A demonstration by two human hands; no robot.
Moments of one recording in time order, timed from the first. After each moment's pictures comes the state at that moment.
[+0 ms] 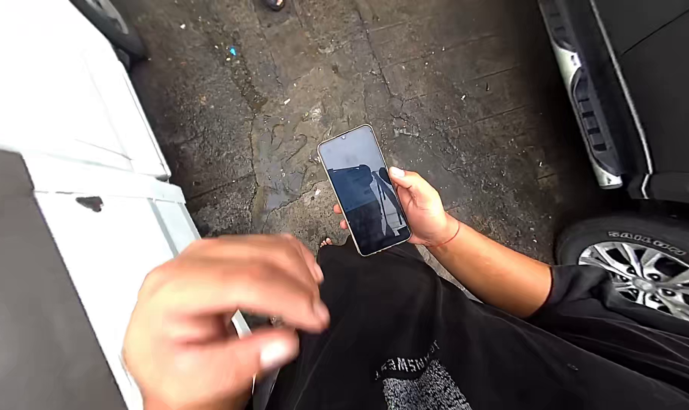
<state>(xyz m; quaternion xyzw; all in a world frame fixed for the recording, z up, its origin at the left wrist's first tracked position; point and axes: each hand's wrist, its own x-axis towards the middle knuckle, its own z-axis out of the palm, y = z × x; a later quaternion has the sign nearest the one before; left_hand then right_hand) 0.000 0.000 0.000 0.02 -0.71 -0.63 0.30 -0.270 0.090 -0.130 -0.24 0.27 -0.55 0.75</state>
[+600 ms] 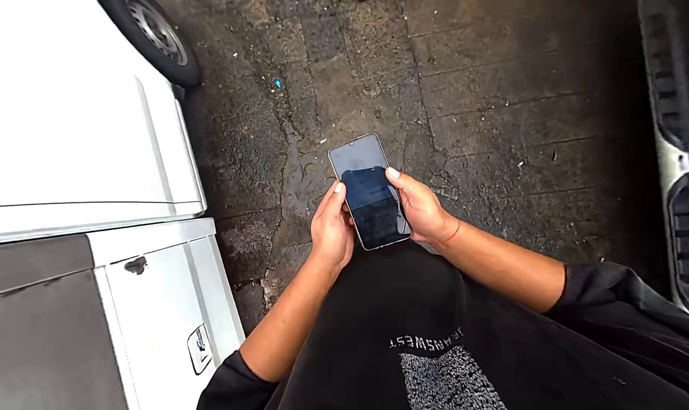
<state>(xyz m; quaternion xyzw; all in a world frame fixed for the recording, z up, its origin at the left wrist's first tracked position) -0.276 -0.323 -0.111 0.42 -0.29 -0.75 0.43 -0.439 -0.306 -0.113 -0.27 0.37 -0.50 0.73</state>
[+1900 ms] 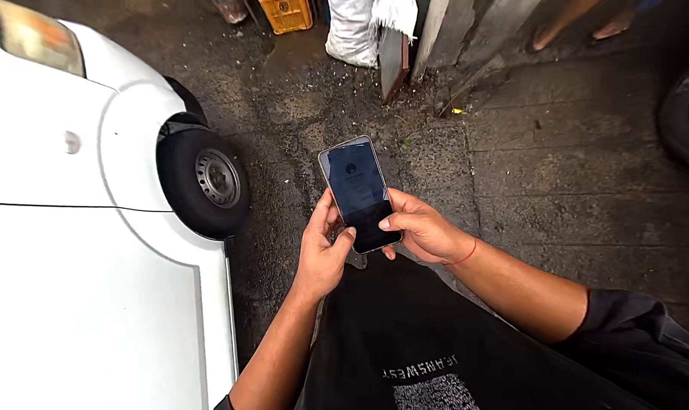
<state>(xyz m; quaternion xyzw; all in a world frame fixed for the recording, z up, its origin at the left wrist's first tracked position) -0.304 -1.327 -0.029 0.42 -0.57 -0.57 0.42 -0.515 -1.332 -0.033 -0.32 0.33 -0.40 0.79</state>
